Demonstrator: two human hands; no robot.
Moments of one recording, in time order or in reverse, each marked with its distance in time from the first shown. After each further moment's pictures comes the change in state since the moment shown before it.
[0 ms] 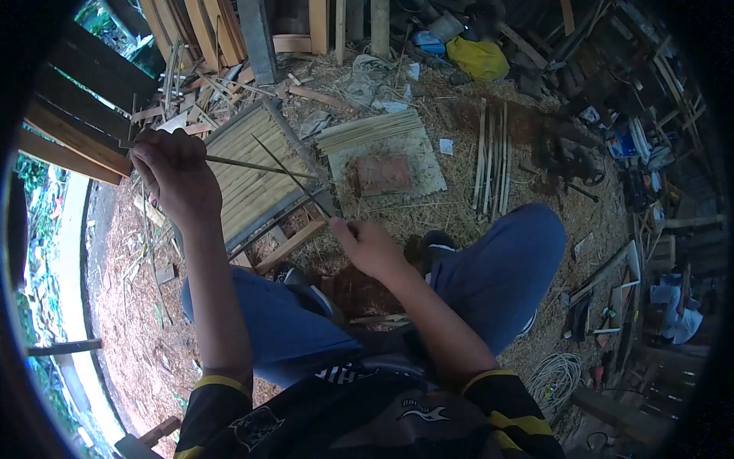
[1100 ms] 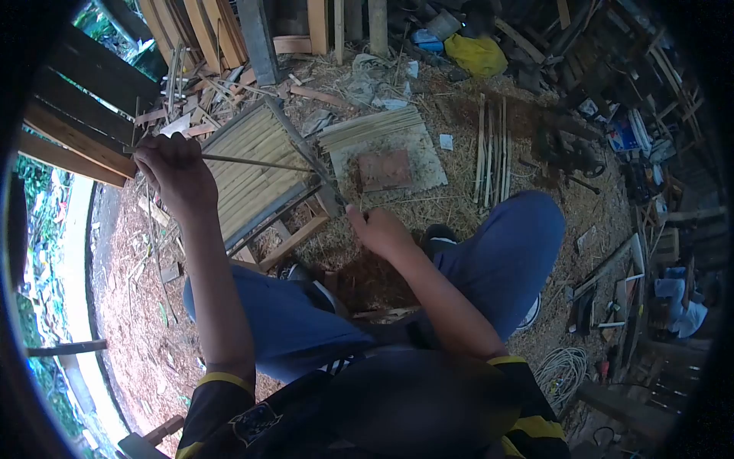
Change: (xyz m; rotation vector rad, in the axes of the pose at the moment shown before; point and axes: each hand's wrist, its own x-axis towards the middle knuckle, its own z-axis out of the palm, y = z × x) left_hand 0.005 0.005 -0.021 -0.038 -0.007 0.009; right_hand 0.015 0.015 -0.003 -0.131 -0.016 0.142
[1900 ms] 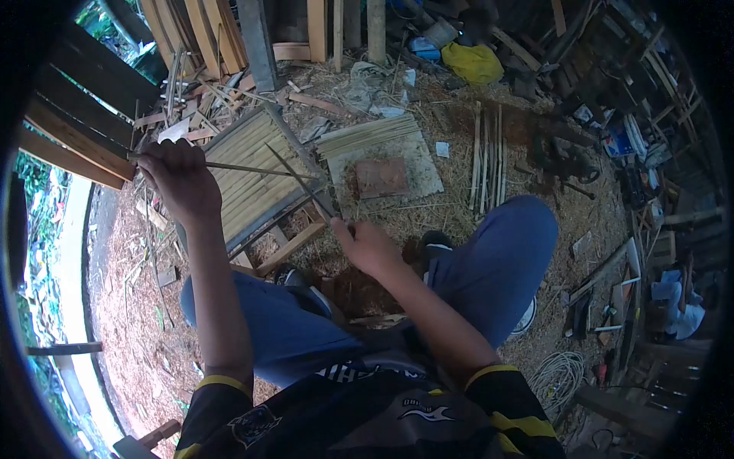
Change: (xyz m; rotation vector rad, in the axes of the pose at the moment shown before) left_hand -0.006 0.001 -0.003 -0.102 -0.032 -0.017; right_hand -0.019 -0.005 0.012 -0.006 0.098 -0.128
